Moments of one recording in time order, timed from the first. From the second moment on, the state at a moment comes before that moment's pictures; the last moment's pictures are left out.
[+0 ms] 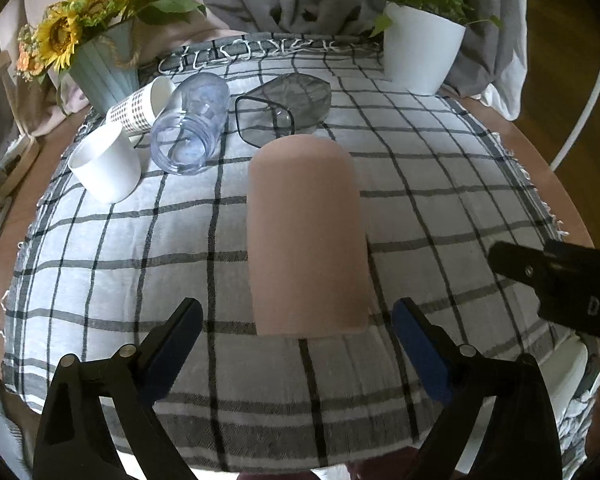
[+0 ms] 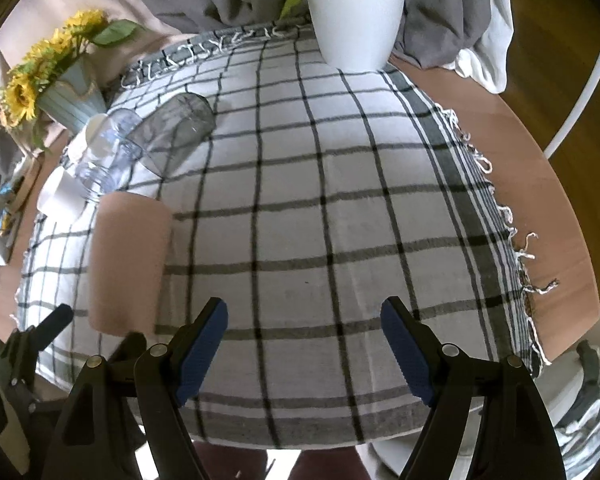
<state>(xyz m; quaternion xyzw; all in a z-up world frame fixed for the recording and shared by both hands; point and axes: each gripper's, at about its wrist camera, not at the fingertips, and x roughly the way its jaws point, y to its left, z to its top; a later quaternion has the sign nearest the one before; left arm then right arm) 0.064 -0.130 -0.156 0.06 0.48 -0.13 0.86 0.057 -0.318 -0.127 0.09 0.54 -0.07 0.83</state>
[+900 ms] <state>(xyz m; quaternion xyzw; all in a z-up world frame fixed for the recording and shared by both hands) 0.084 -0.139 -0.118 0.07 0.46 -0.13 0.88 0.080 -0.322 -0.117 0.12 0.52 -0.02 0.84</state>
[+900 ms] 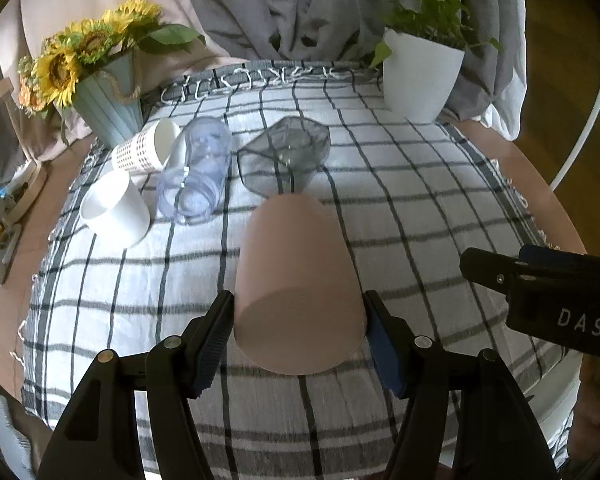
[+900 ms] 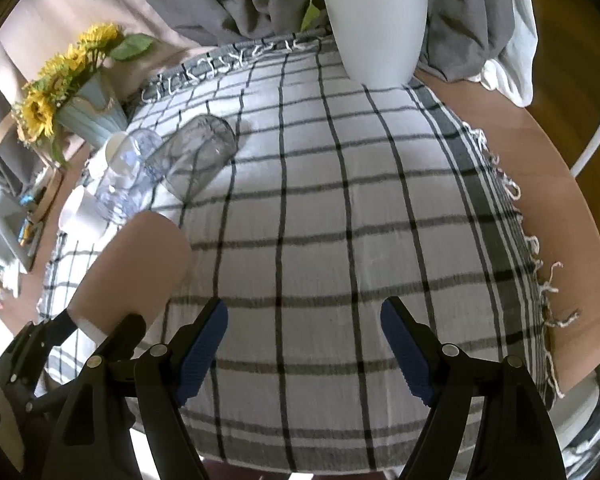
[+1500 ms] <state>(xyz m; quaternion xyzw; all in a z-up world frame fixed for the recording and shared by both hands) 0.134 -0.148 -0.107 0.07 0.44 -0.13 0.89 0.106 -0.330 -0.100 0.12 0.50 -0.03 0.86</state>
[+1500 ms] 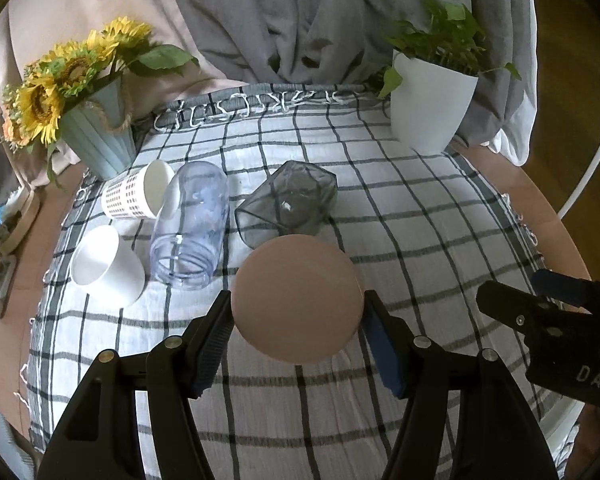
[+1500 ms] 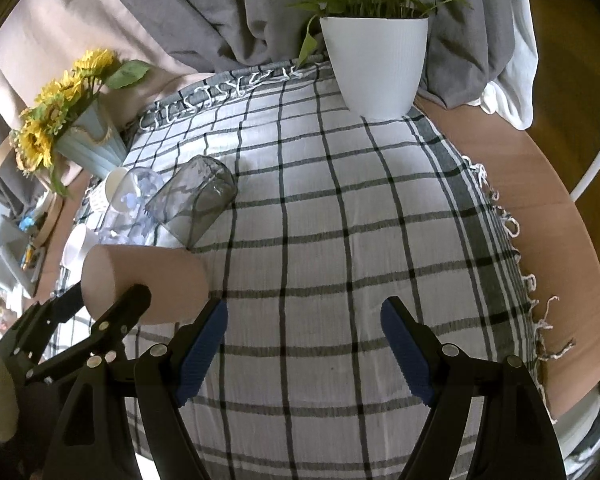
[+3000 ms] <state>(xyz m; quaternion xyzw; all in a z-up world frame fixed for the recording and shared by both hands) 0.045 -0.045 -0.015 0.02 0.38 -0.05 0.92 0.045 -0.262 -0.018 0.13 0.41 0.00 0.90</state>
